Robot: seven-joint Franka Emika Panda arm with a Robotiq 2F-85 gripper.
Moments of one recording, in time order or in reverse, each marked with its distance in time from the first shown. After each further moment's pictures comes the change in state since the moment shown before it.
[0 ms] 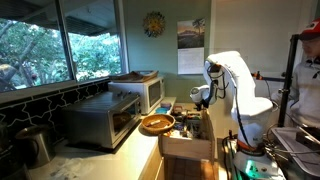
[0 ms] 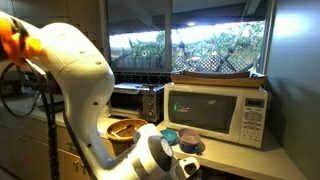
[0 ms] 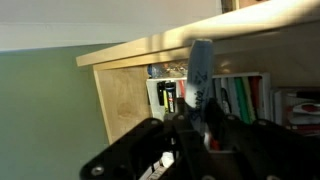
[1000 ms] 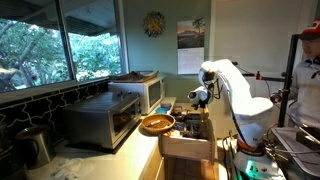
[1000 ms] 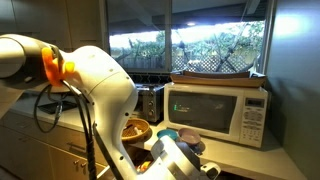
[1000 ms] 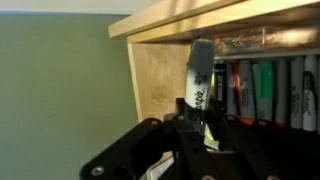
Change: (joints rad) arm -0.008 0.219 -0.017 0.296 -0.189 -0.008 0.196
